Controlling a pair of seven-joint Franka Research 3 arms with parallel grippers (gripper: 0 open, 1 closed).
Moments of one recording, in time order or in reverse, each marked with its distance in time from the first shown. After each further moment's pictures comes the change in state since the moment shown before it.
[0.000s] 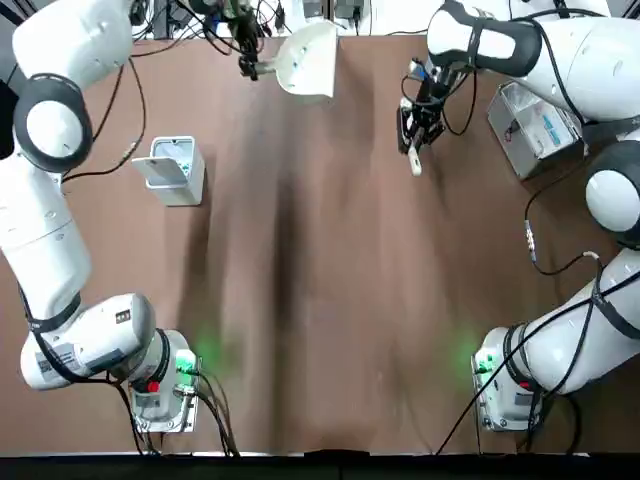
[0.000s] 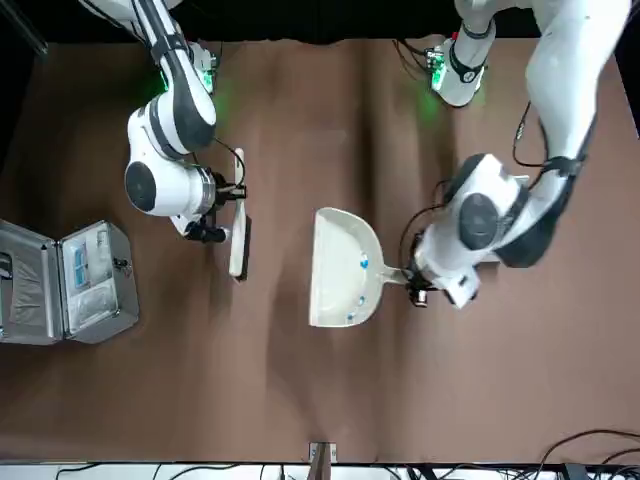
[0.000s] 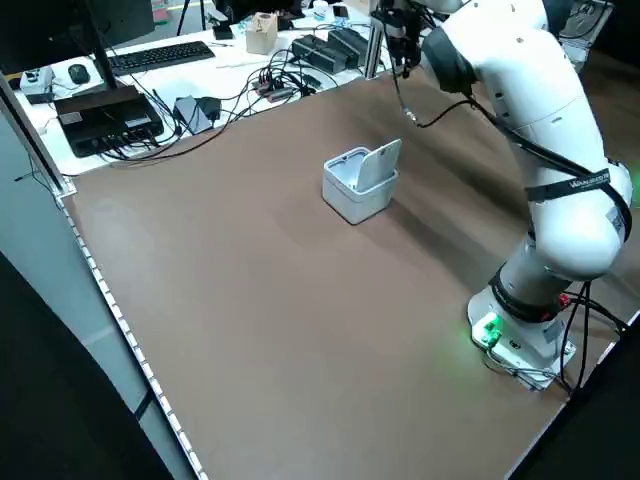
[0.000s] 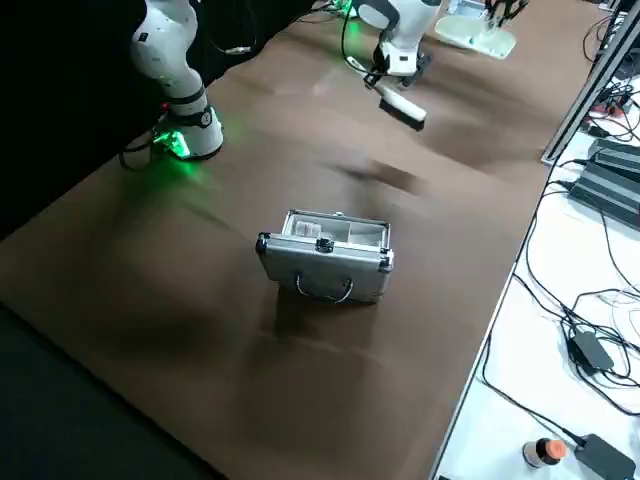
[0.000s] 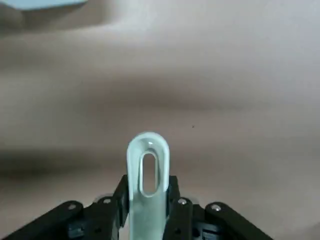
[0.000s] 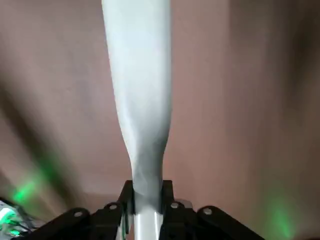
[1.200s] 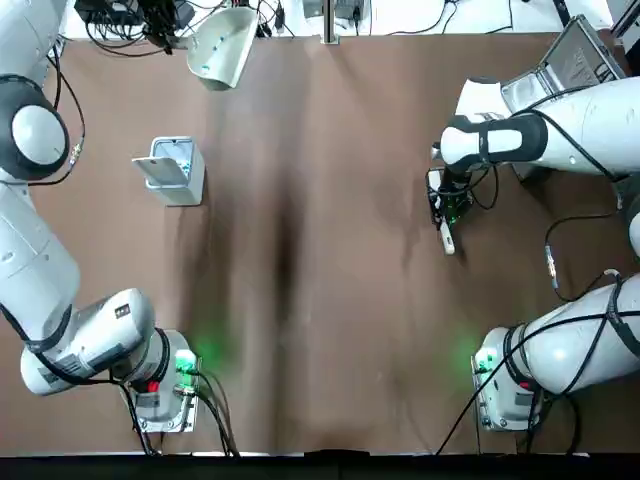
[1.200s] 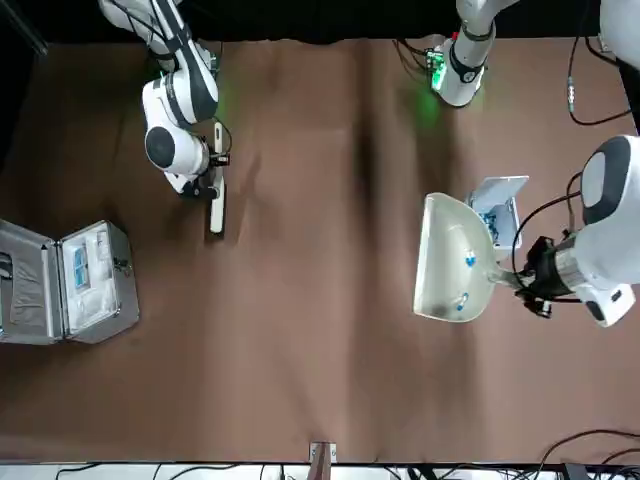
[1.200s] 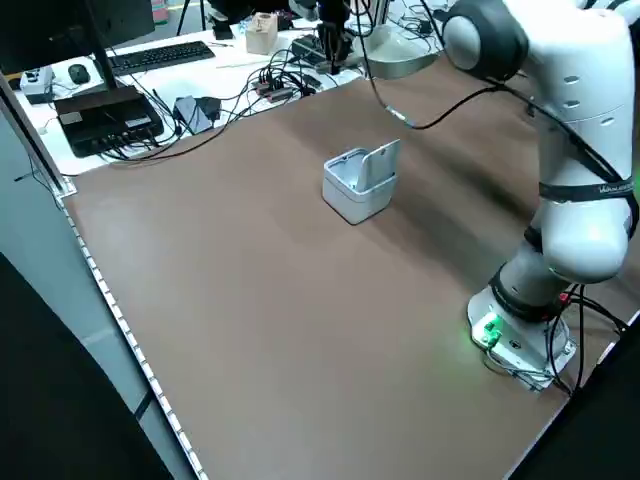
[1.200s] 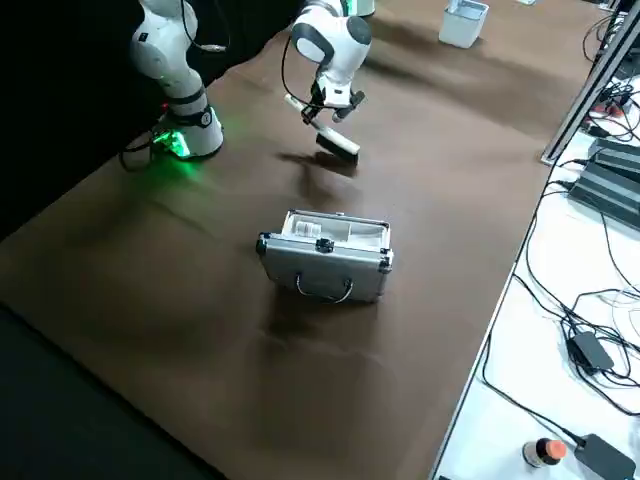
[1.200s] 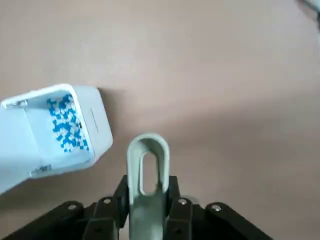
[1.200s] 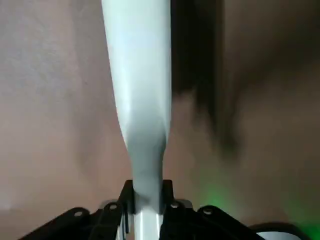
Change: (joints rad) left arm 0.087 -0.297 0.446 0.003 -0.324 -0.071 0.669; right arm 0.002 -0.195 0.009 -0.570 -0.185 0.281 -0.006
